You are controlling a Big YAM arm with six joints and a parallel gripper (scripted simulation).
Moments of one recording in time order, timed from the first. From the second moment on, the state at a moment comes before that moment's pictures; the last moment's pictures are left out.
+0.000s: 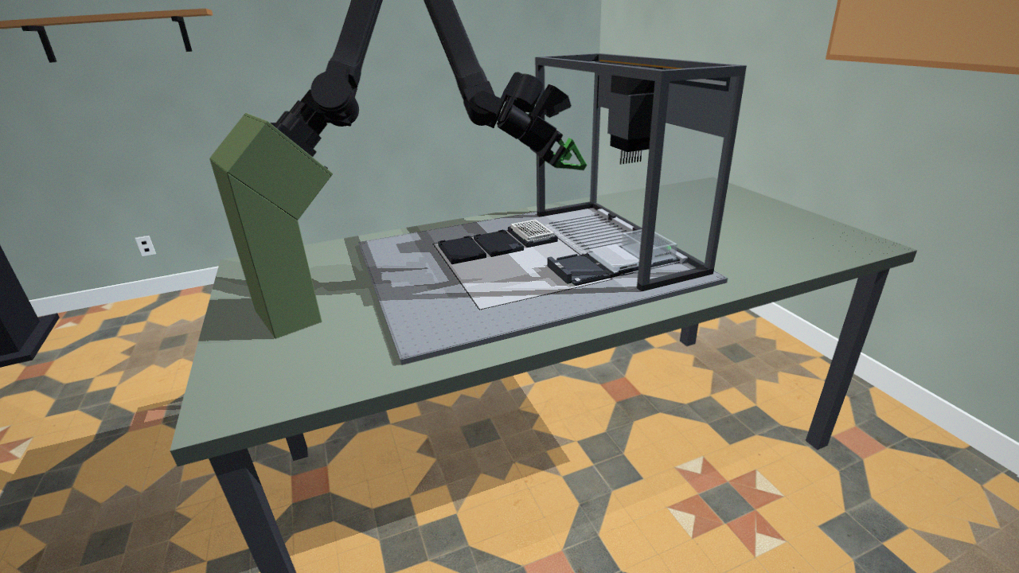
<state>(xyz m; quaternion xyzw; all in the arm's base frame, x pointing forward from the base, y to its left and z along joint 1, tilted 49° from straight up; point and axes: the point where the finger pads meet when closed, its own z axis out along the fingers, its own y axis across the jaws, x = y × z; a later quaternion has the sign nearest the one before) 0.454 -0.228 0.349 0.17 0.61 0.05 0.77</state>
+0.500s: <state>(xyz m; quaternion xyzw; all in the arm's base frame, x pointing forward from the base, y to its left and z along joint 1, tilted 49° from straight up) 0.489 -0.237 0.388 0.17 0.61 0.05 0.77</state>
